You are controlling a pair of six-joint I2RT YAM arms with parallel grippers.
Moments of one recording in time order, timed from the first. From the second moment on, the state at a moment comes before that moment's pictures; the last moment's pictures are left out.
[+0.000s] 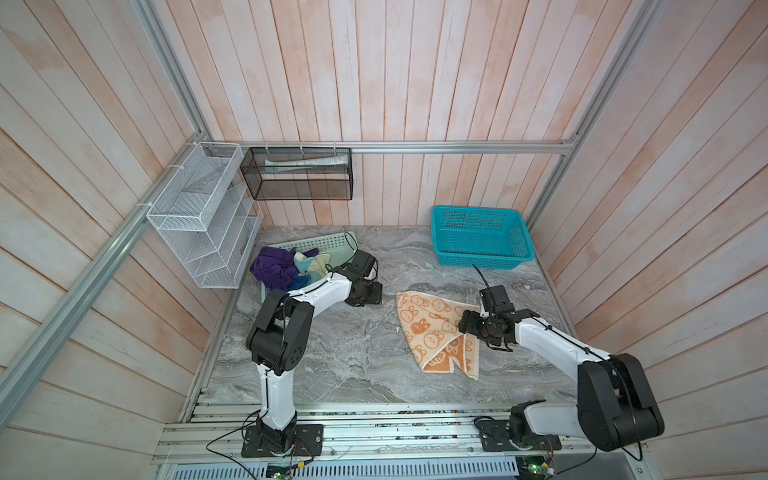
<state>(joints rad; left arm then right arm) -0.47 1.95 1.38 -0.50 0.12 -0.35 0.26 1.32 0.66 -0.46 -0.02 0.59</state>
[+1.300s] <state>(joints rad) -0.58 2.02 1.51 -0.57 0.11 -0.18 0.44 1.57 0.91 -0.51 -0.09 0.46</state>
